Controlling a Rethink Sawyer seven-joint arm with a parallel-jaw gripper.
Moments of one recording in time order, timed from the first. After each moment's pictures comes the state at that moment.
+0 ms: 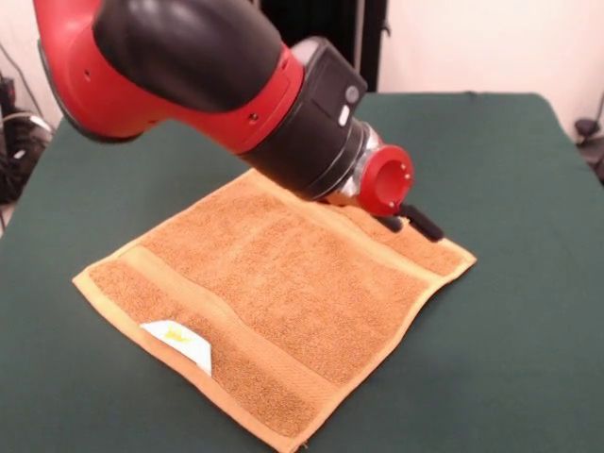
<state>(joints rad) -0.60 -0.27 0.54 1.34 0.21 0.94 2.08</state>
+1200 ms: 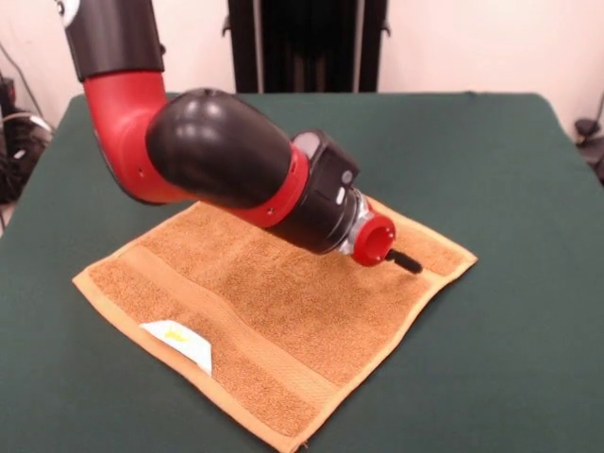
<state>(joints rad) -0.62 -0.09 0.50 1.33 0.16 0.91 2.08</state>
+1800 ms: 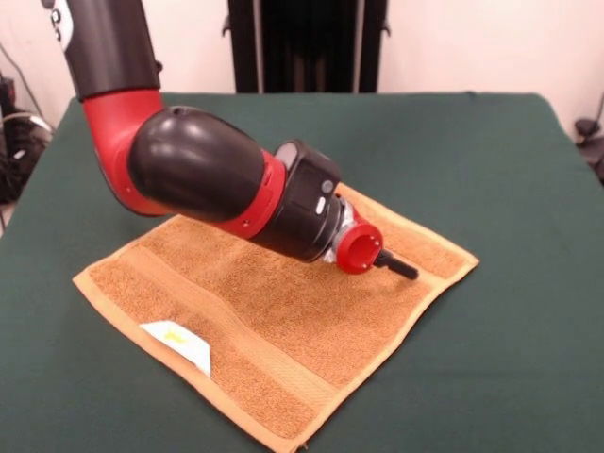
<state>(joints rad) -0.68 -0.03 0.56 1.33 0.19 0.92 2.08</state>
